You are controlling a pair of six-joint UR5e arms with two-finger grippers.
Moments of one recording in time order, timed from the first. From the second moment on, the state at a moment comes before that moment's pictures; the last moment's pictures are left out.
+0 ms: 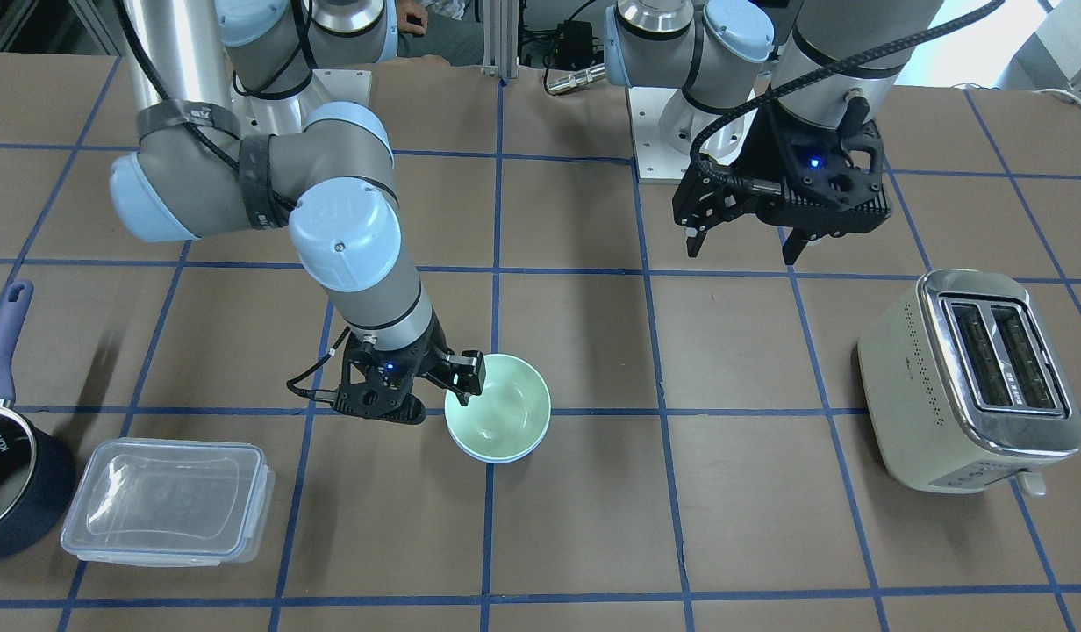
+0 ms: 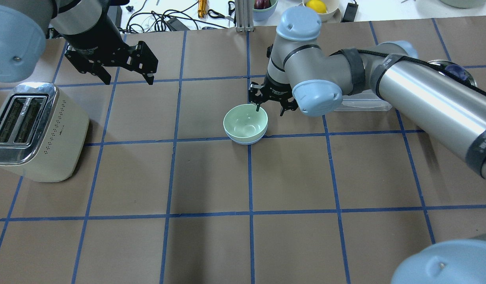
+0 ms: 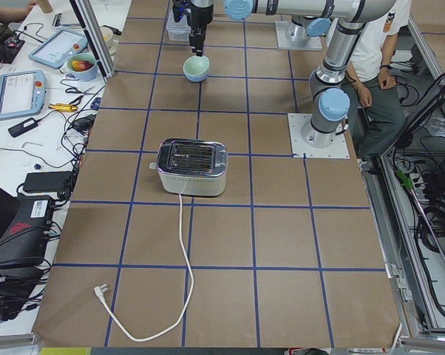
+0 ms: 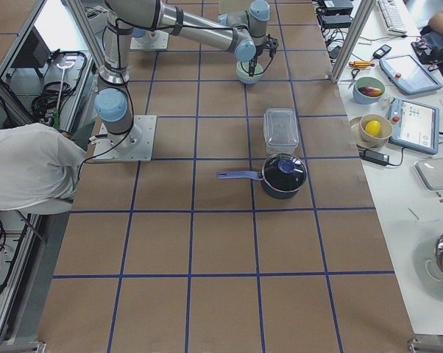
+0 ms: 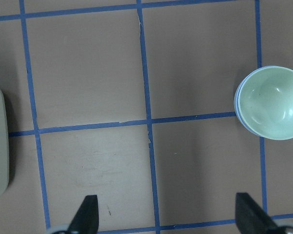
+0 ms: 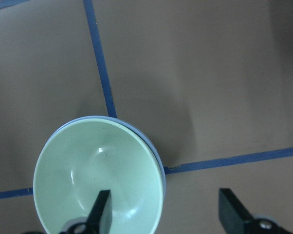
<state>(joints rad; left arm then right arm) -1.58 -1.61 -1.52 -1.51 1.56 0.06 1.78 -1.19 1.60 -2.04 -1.44 0.42</state>
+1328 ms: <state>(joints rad) -1.59 -1.61 -1.52 -1.51 1.55 0.05 1.57 -1.54 1.45 -1.49 -1.50 0.02</state>
